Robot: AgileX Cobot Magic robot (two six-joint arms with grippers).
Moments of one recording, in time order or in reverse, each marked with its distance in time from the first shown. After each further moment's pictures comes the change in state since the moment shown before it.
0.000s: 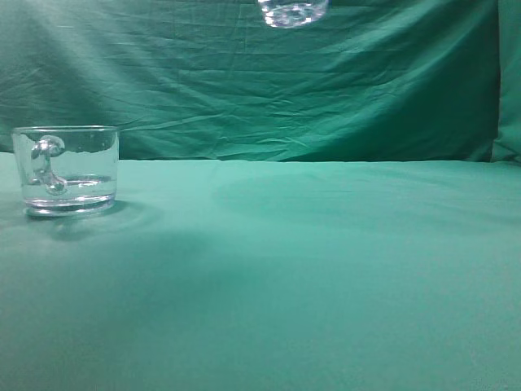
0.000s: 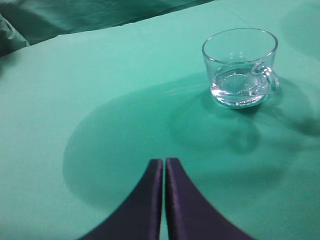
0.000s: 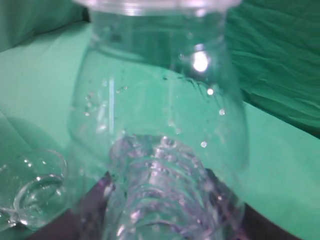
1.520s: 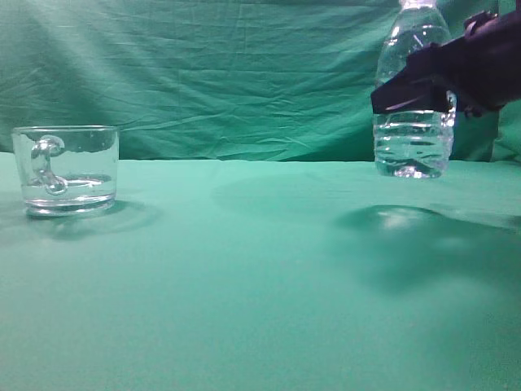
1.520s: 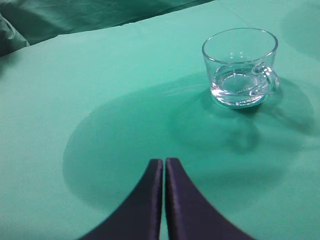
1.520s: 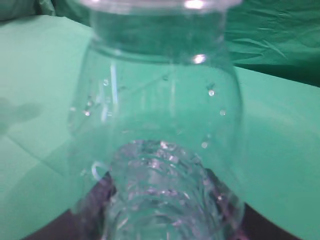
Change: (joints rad) left arm 0.000 0.000 0.000 0.000 0.000 0.000; right arm -0.312 0.269 0.575 1.108 -0.731 -1.382
